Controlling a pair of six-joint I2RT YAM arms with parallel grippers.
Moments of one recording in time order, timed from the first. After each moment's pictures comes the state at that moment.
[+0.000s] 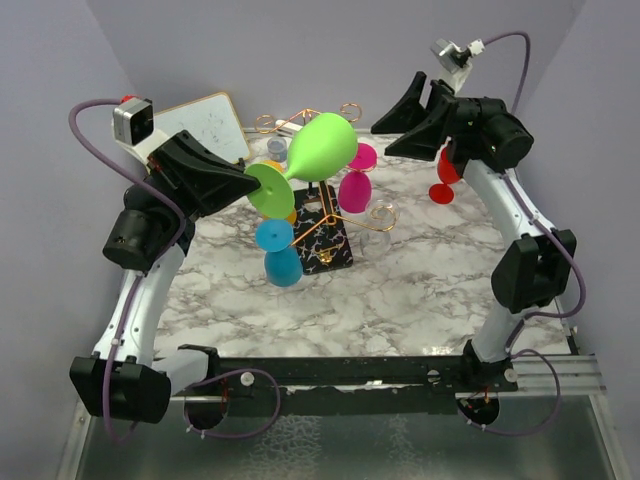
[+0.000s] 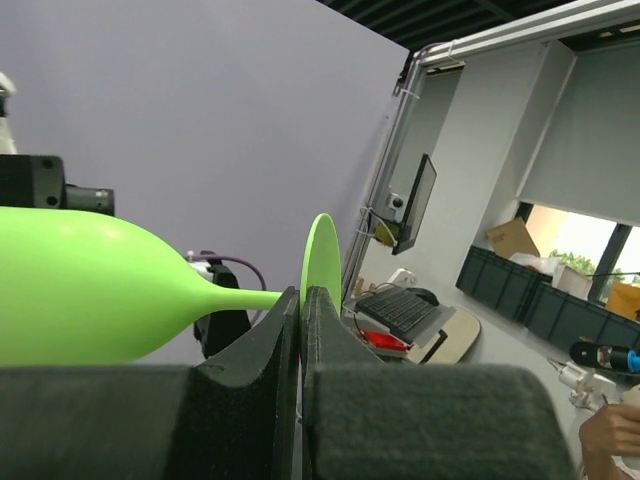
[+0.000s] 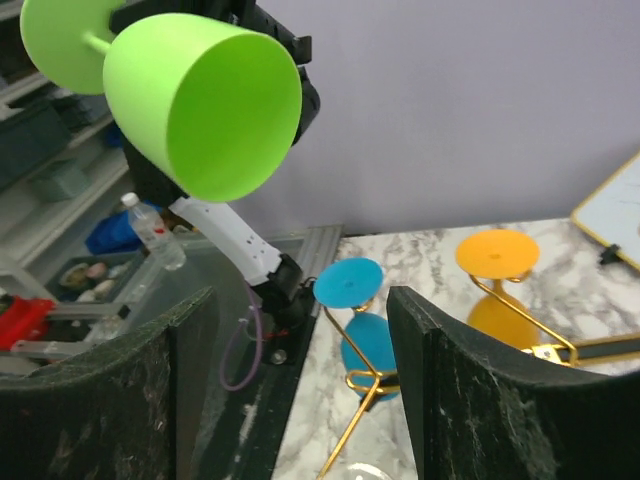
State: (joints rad) left arm -0.12 1.17 1.19 1.50 0.90 -1.94; right arm 0.20 1.76 1.69 1.49 -1.40 1.65
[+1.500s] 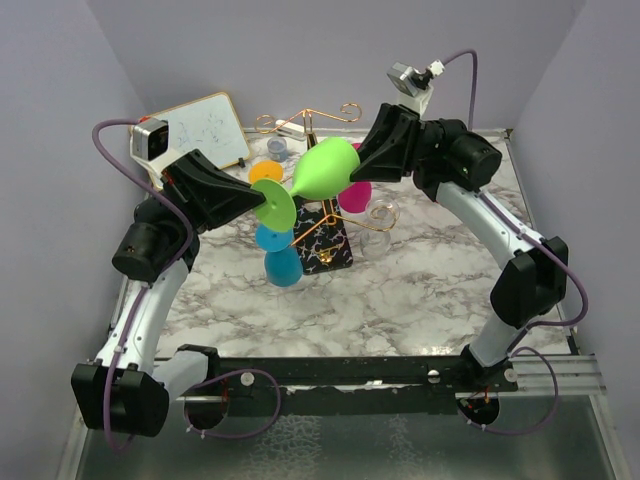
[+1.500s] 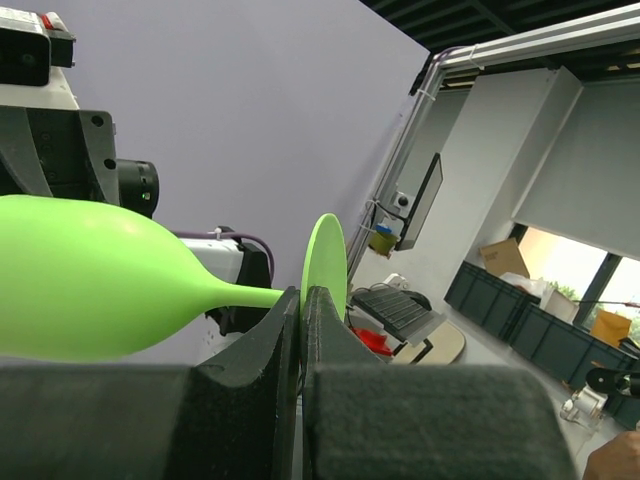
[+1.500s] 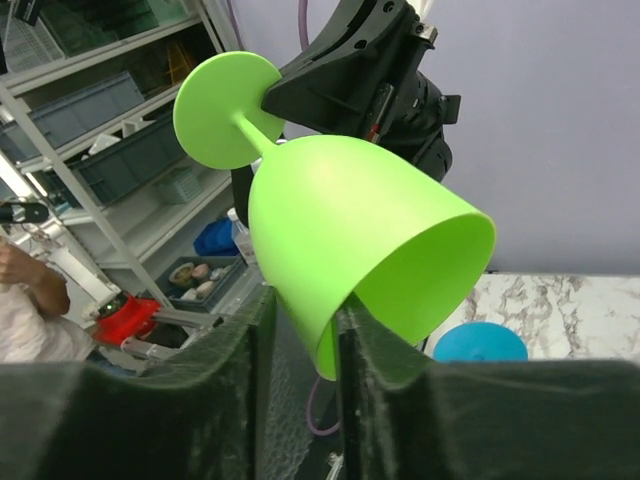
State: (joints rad) left arm -0.12 1.08 1.00 1.51 0.91 -1.92; right arm 0.46 1.71 1.59 1.50 -1.29 1.70
